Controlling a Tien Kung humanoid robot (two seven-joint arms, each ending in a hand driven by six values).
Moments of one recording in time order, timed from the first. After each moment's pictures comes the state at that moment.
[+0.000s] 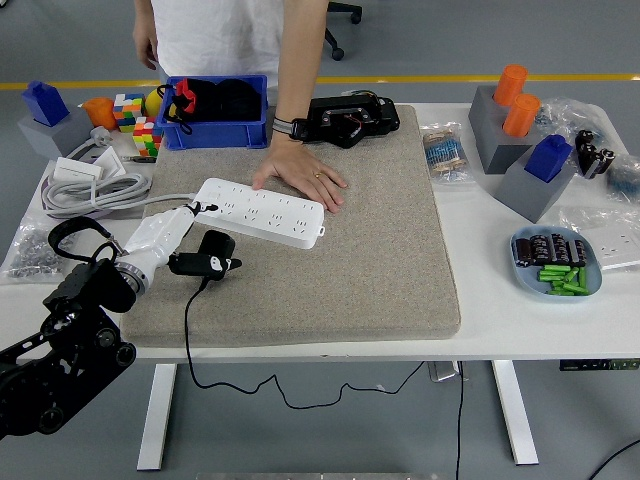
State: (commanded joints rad) left arm -0.38 0.34 -0.83 -1.26 1.90 0.19 0.32; right arm -0.02 -0.29 1.10 0.35 -0.77 -0.08 -0.17
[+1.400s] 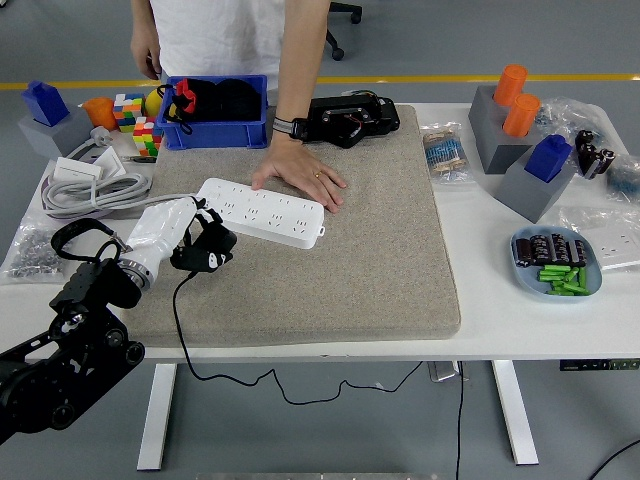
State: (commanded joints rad) left arm -0.41 0.31 -0.84 -1.22 1.92 0.29 0.27; right arm -0.02 -0.28 1.10 0.35 -0.76 -0.09 -0.15
